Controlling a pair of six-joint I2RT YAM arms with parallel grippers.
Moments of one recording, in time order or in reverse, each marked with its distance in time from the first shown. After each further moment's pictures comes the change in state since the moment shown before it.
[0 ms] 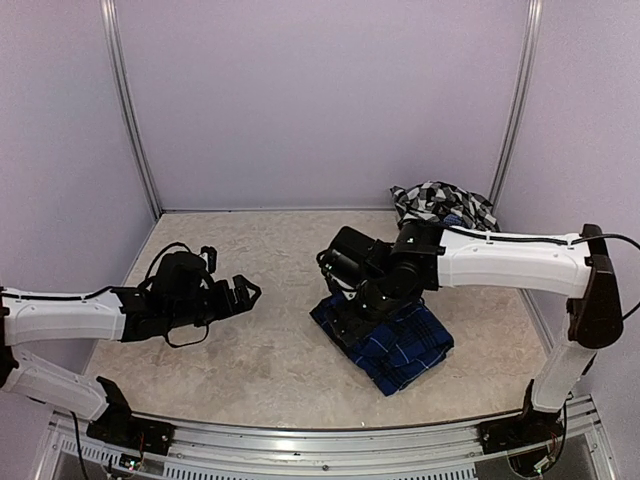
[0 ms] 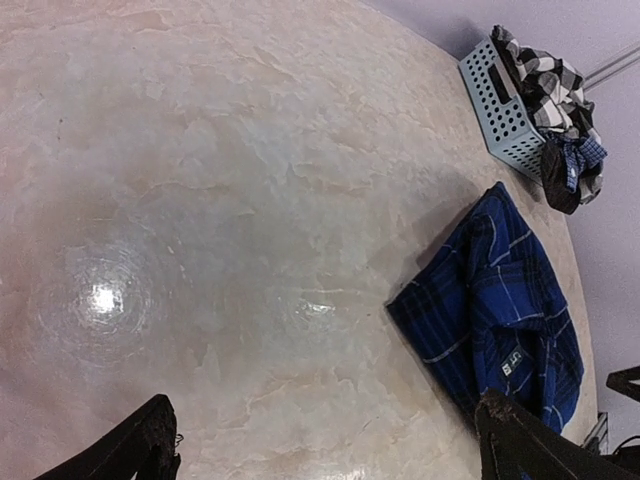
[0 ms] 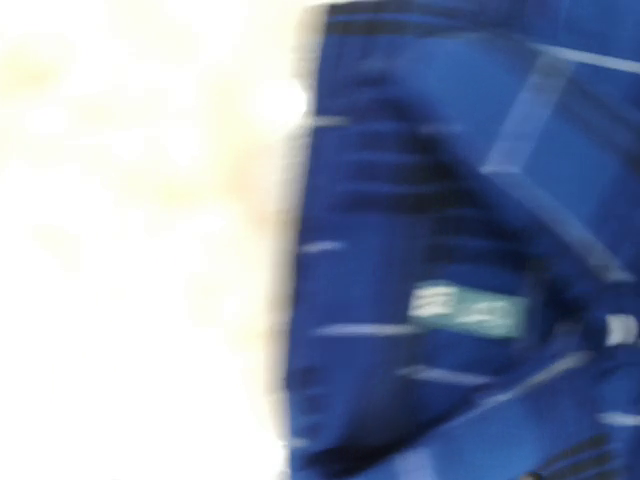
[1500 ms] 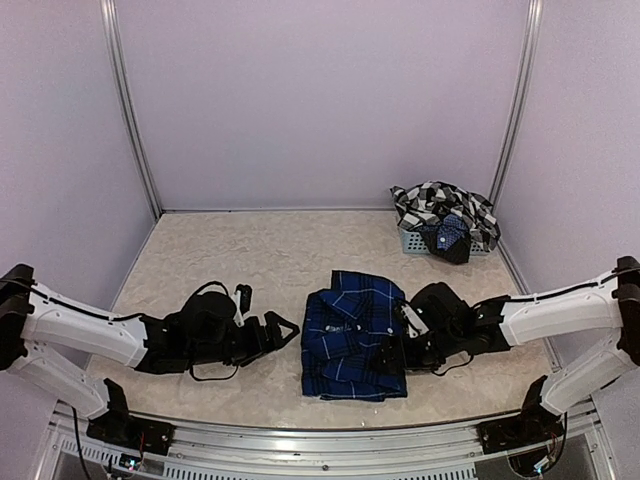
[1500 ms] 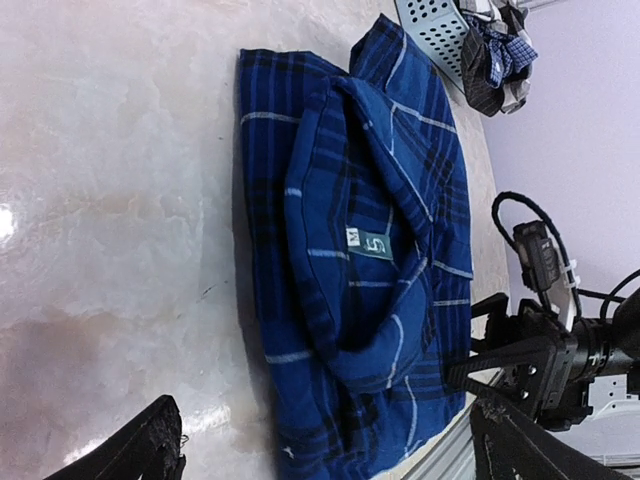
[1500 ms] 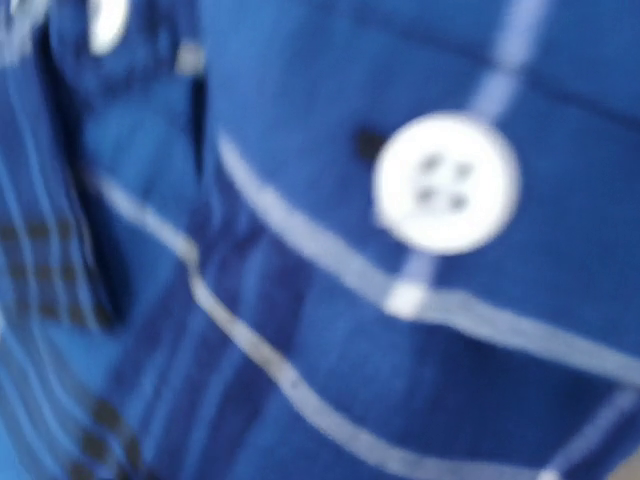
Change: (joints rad) left arm -0.298 0.150 -0.082 0.286 0.047 -0.308; right arm -0.236 -0.396 -0.932 0.790 -0.414 0.342
